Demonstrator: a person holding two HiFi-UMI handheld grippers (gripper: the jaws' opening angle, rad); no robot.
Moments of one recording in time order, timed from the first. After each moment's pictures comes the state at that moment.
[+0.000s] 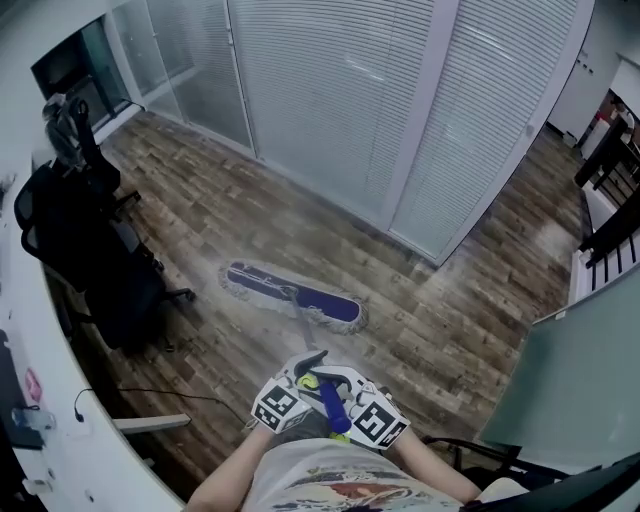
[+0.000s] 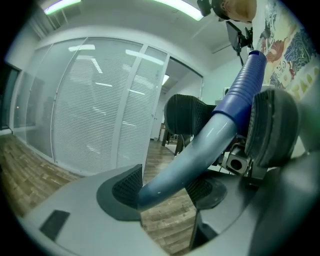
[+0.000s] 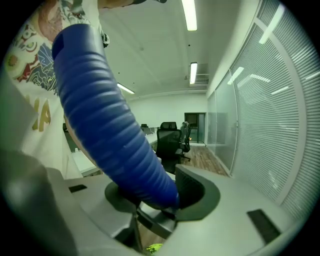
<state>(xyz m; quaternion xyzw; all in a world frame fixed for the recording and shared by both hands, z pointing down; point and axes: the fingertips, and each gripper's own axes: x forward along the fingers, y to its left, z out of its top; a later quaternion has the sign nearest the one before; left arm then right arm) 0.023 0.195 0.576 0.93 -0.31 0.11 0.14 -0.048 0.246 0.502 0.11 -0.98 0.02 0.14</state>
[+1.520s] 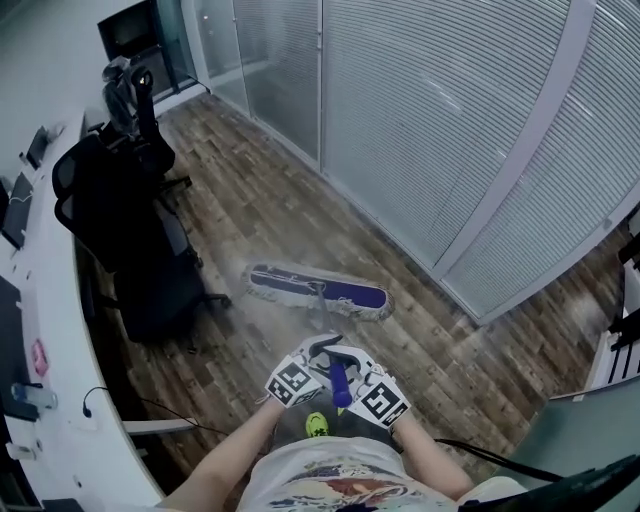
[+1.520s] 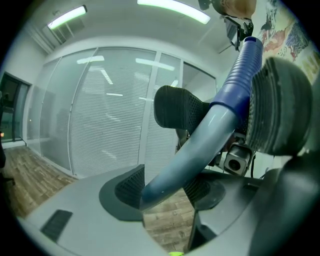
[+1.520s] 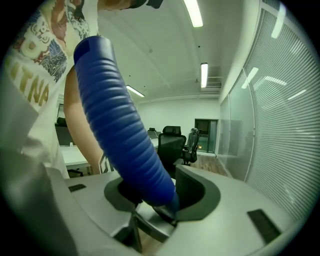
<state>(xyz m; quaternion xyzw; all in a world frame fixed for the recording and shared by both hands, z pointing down) -0.156 -0.019 0.598 0.91 -0.38 0.09 0.10 -0.223 0.045 0.524 0.04 -0.99 -0.03 0.11</state>
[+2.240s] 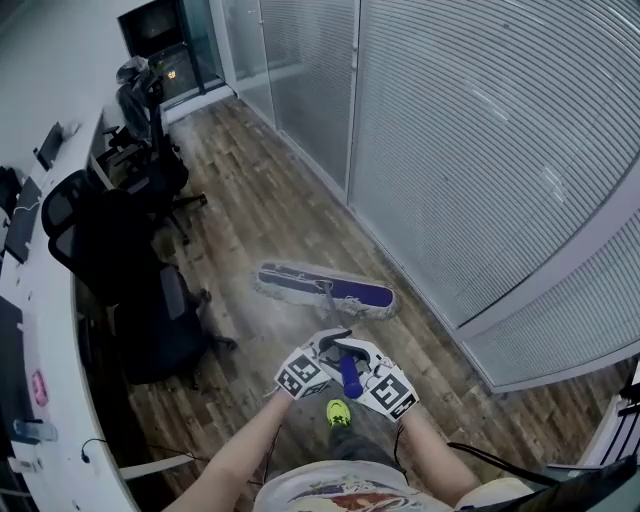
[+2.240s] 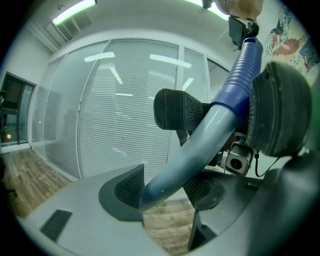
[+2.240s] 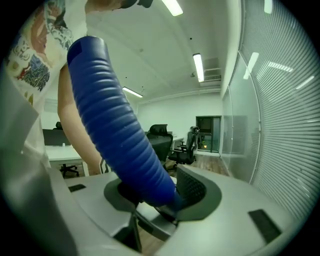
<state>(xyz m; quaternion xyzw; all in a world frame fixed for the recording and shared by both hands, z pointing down) -0.299 -0.399 0.593 0.90 -0.42 0.09 0.11 -0.360 -0.331 0.519 0.00 -0.99 -0.02 0.11</state>
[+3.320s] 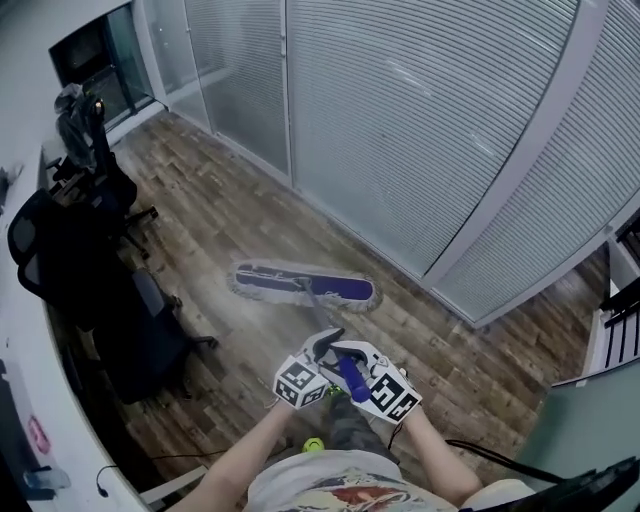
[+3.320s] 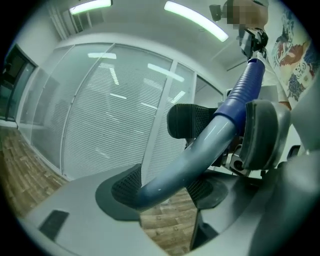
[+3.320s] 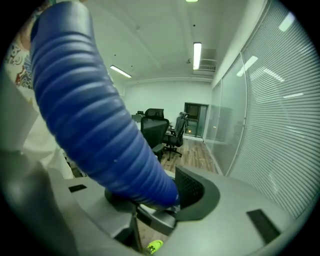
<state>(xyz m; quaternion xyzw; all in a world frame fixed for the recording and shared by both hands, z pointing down) -0.240 -0.210 0.596 0.92 -0.36 0.02 0.14 -0.310 -0.149 0.538 0.09 -0.97 -0.02 0.21</state>
